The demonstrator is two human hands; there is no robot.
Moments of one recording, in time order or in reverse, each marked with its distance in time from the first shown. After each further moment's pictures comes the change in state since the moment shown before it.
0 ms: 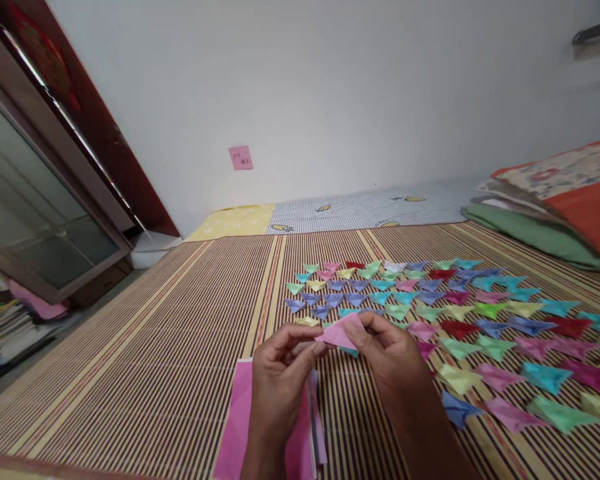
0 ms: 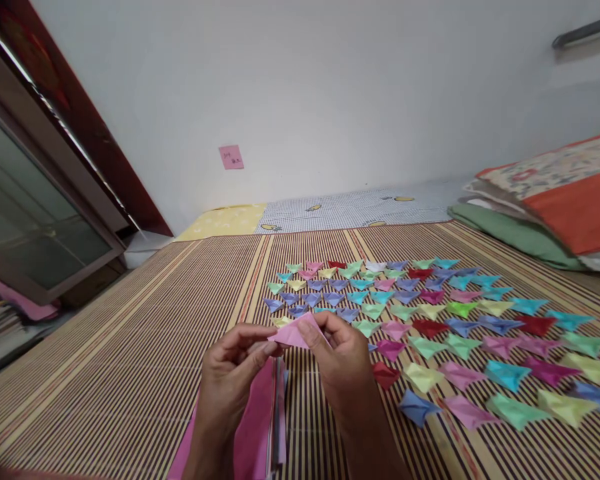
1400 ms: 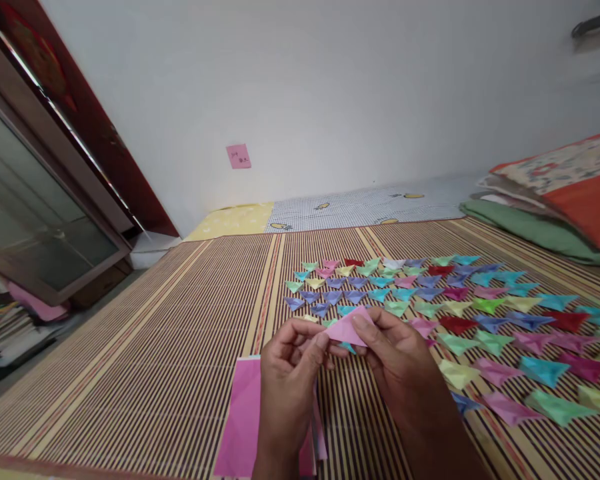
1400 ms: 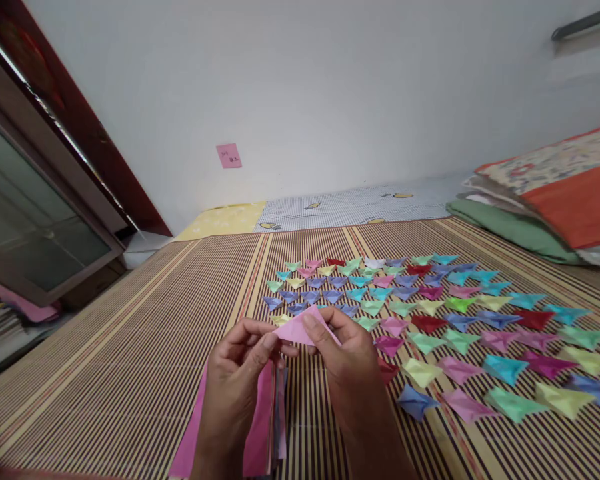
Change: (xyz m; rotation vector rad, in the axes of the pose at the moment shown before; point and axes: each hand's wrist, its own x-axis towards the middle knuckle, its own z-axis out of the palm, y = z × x) left_hand -0.007 0.006 0.021 -0.064 -0.018 -0.047; right_hand -0.007 -0.015 0.002 0.175 0.044 0.163
